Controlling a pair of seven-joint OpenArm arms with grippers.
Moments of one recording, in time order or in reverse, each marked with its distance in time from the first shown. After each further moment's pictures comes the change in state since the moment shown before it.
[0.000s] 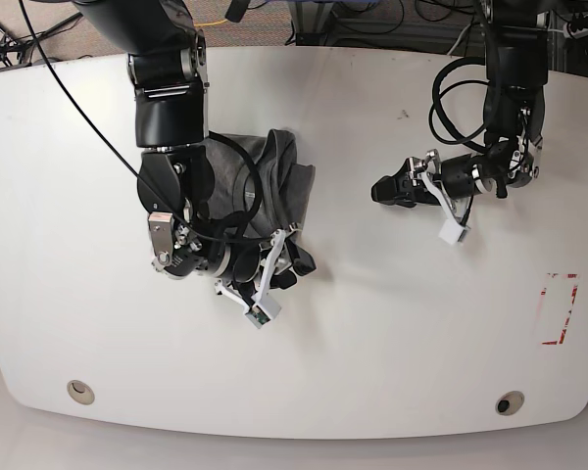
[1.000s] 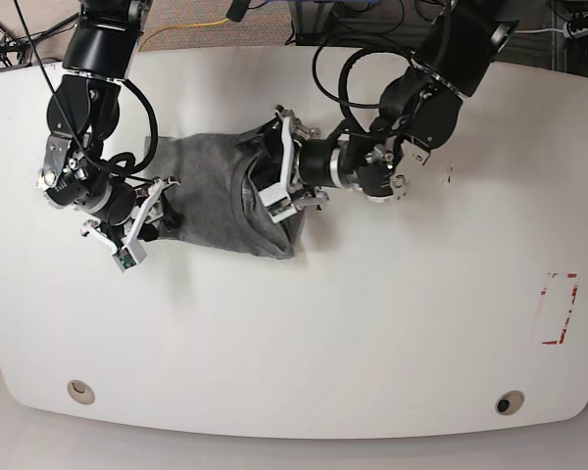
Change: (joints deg) left arm -4.0 10.5 33.9 18.0 22.8 -0.2 -5.6; right arm -17.8 14.1 19.0 21.4 0.6 0.3 -7.8
